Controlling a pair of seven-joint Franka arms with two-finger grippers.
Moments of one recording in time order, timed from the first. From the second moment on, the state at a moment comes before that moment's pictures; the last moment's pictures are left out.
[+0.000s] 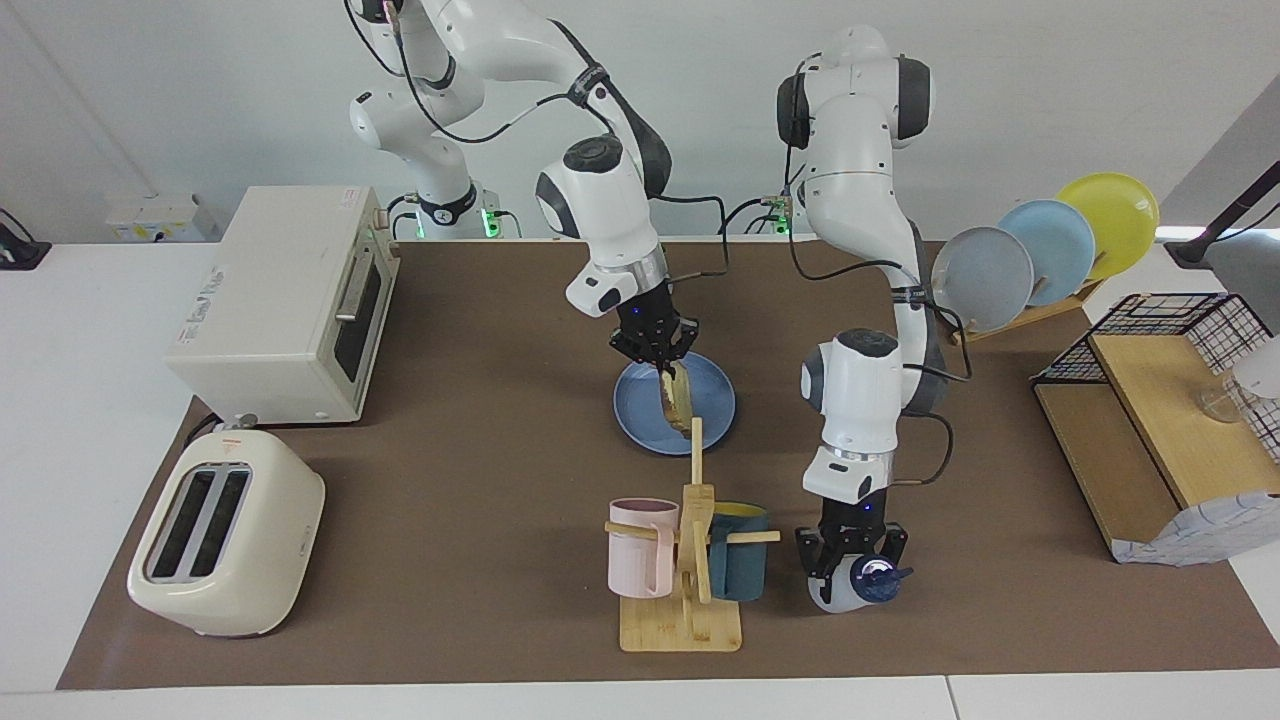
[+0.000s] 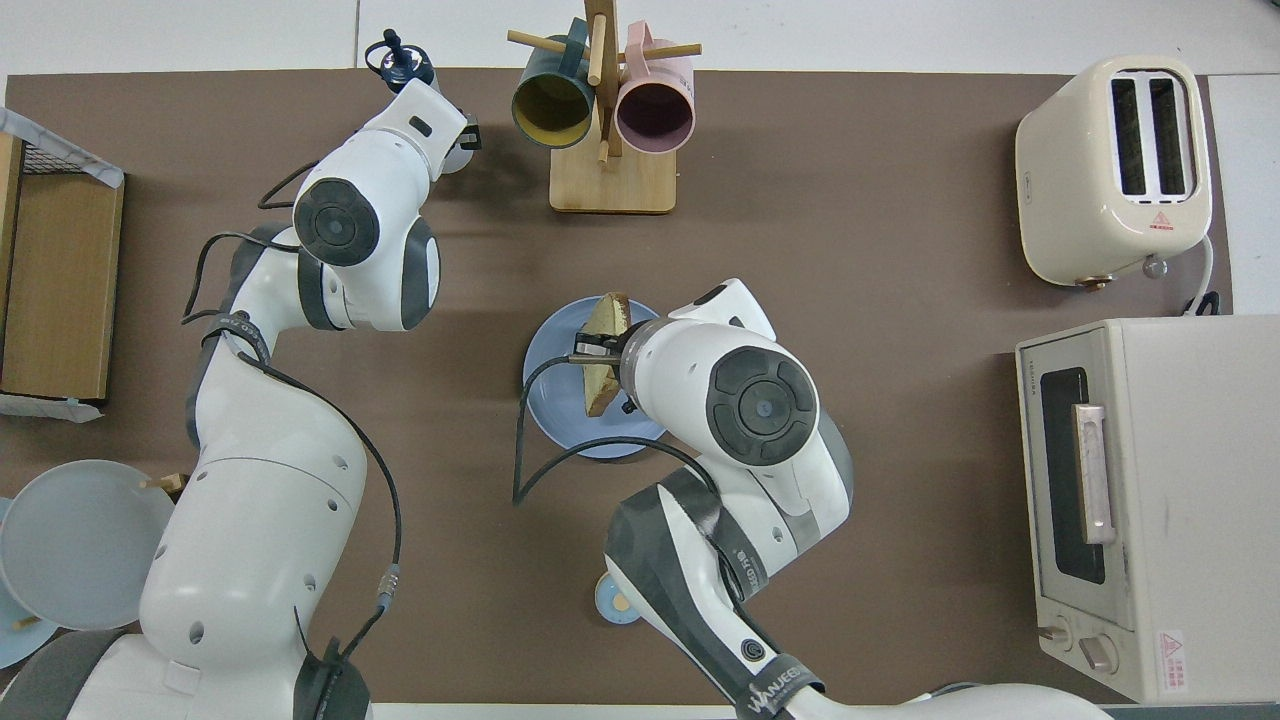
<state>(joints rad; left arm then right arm) -0.63 0.79 0.40 -1.52 -0.30 2.95 -0.12 0.67 0.23 -0.05 -1.95 0.14 2.54 0.69</state>
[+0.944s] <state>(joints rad) -0.58 0.58 0.40 -1.53 -0.30 2.70 -0.04 0.63 0.18 -0.05 -2.06 0.14 2.54 0.69</state>
